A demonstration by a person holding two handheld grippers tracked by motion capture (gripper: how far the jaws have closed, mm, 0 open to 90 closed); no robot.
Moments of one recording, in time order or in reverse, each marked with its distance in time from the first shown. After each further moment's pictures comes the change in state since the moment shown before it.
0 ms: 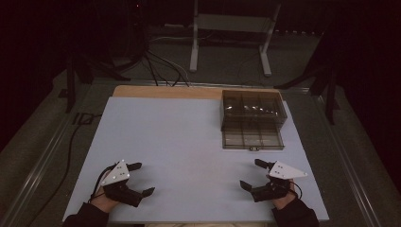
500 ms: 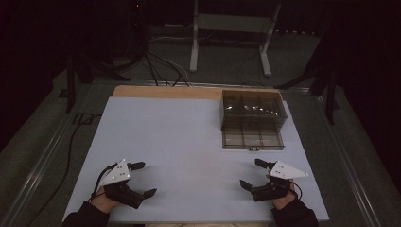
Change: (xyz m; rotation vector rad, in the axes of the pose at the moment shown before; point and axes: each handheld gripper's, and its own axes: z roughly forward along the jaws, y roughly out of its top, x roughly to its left) left arm -0.010 0.016 -0.005 -0.037 -0.033 0.037; right arm 0.001 0.001 0.000 -0.018 0.005 0.021
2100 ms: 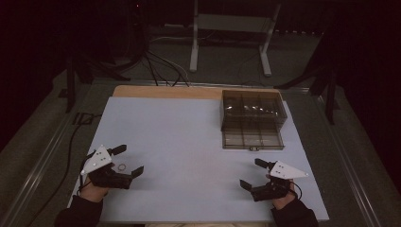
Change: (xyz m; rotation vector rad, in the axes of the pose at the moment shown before) left arm 0.032 0.015 -0.031 -0.115 0.239 -0.070; right arm 0.001 0.001 0.000 -0.005 -0.008 -0.005
